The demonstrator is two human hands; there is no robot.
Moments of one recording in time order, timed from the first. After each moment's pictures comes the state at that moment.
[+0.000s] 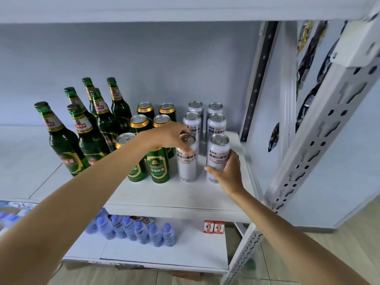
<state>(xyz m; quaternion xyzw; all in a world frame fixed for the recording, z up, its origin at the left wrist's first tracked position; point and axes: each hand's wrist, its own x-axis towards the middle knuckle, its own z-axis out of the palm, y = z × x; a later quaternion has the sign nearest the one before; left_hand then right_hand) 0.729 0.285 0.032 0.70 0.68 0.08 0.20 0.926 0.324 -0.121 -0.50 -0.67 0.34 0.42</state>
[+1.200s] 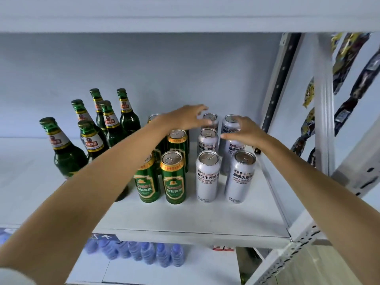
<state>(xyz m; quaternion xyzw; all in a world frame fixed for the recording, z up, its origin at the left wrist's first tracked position) 0.683 0.348 0.072 0.73 0.65 0.13 0.17 0.885 0.417 0.024 -0.50 -0.81 0.24 0.19</state>
